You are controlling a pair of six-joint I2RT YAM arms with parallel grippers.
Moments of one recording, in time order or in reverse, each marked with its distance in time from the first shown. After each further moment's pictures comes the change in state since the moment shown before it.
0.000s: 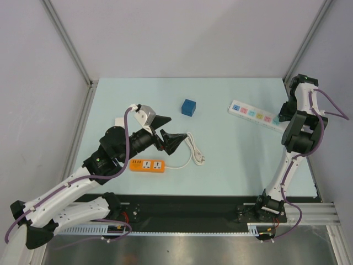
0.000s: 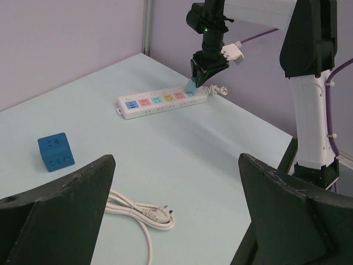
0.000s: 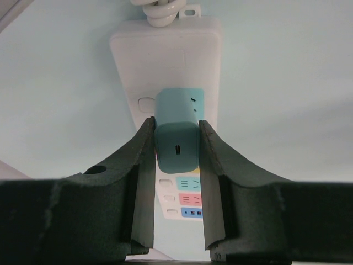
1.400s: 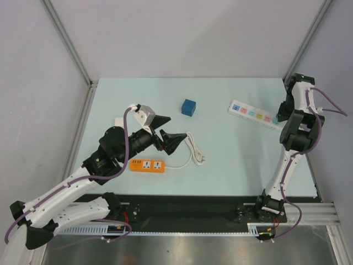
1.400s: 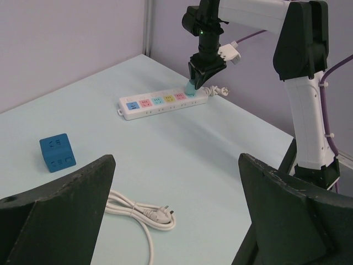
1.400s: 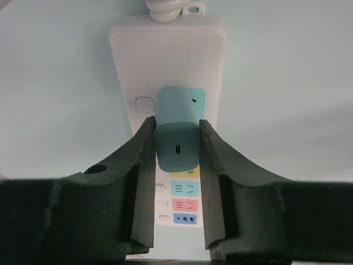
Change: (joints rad) left arm 0.000 -0.004 0.000 0.000 -0.005 0.003; right arm 0.026 0.049 0.053 -0.027 0.021 -0.031
